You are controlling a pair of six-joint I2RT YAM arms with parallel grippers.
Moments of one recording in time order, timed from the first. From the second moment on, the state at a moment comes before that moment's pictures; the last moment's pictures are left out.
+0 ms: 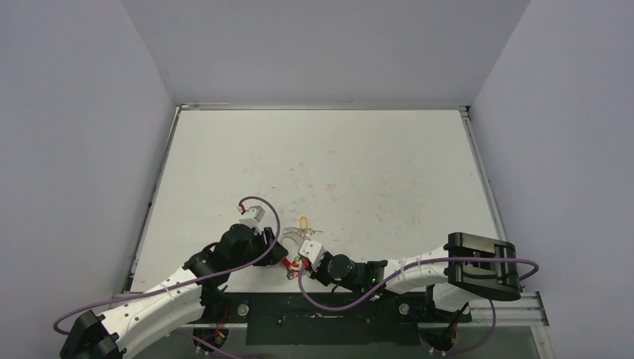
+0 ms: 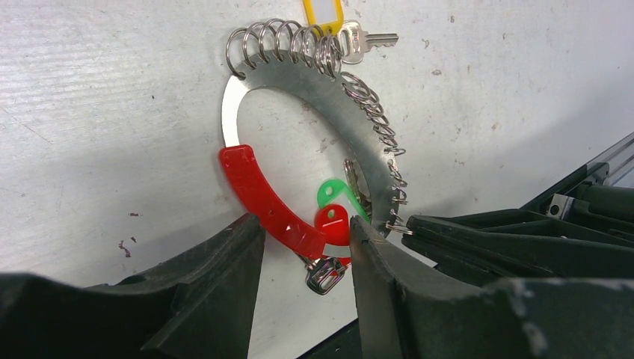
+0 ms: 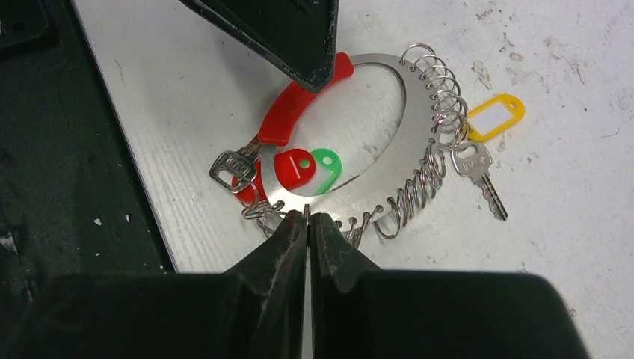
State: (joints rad) left arm -0.75 0.67 0.22 -0.20 0.02 -0.78; right arm 1.38 1.47 0.42 0.56 0.27 0.01
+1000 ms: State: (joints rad) left arm -0.77 0.57 0.15 0.10 0.19 -0.50; right arm 1.25 1.45 0.46 0.44 -0.13 0.07
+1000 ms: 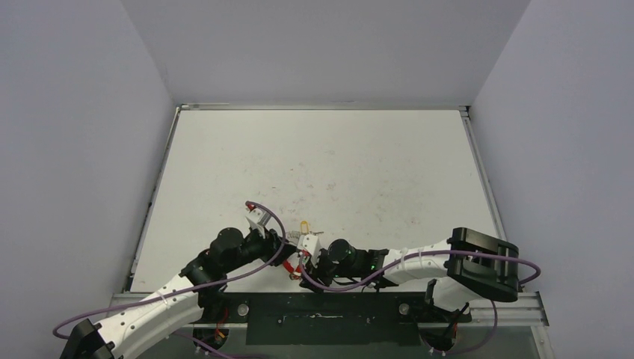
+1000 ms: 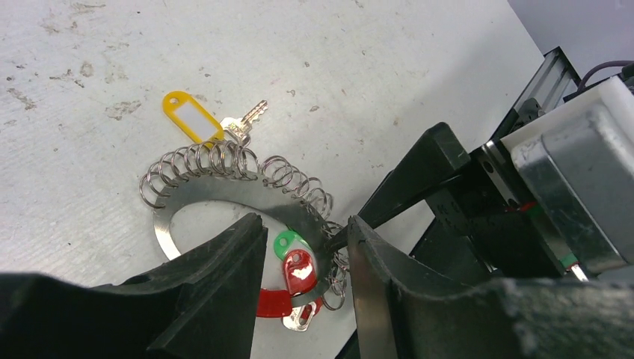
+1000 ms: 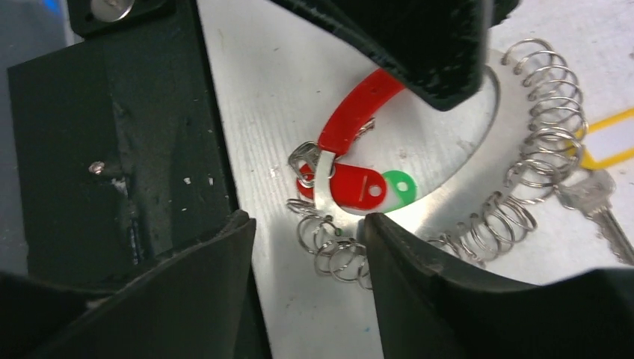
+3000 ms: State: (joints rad) left arm -0.92 0.63 0.14 0.12 0.02 -0.60; right arm 1.26 1.36 0.45 0.38 0.09 0.12
